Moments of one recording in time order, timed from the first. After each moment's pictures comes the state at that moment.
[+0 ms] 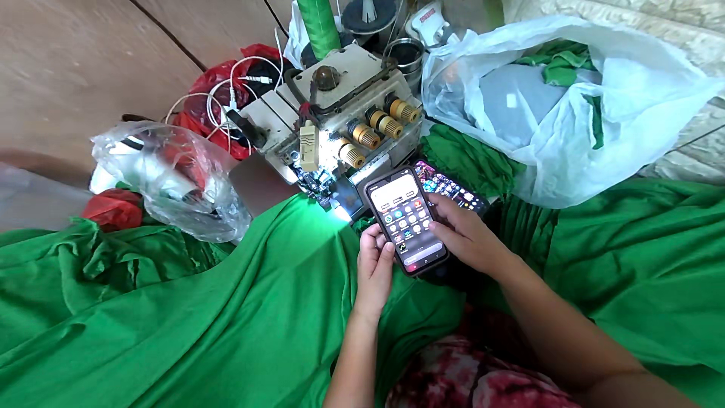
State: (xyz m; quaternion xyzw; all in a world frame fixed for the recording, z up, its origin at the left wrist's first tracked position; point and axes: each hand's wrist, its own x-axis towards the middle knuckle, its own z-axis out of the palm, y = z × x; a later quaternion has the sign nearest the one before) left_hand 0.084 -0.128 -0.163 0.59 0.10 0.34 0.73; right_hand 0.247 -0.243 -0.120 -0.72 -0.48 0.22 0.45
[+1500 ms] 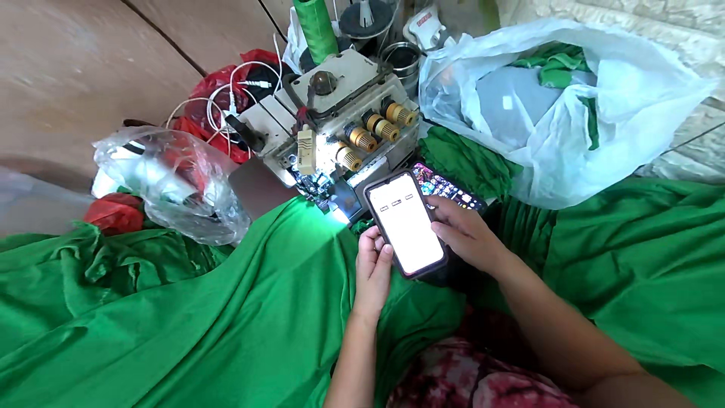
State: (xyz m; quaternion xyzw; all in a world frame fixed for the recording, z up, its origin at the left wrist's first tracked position) left_hand 0.084 -0.127 -0.163 0.60 0.11 0.35 0.71; right_hand 0.250 -0.247 -0.120 -0.67 -0.49 0.23 0.51
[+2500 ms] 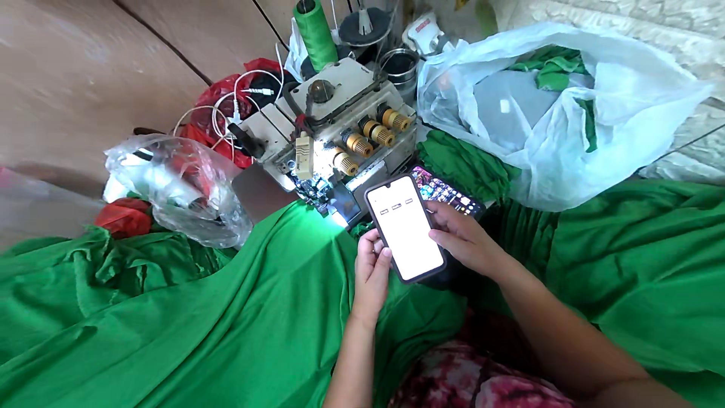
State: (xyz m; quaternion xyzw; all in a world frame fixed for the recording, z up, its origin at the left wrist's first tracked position) left_hand 0.083 -0.127 -0.162 0.61 0.11 0.34 0.71; right_hand 0.252 -0.249 -0.125 -0.64 -0.47 0.29 0.53
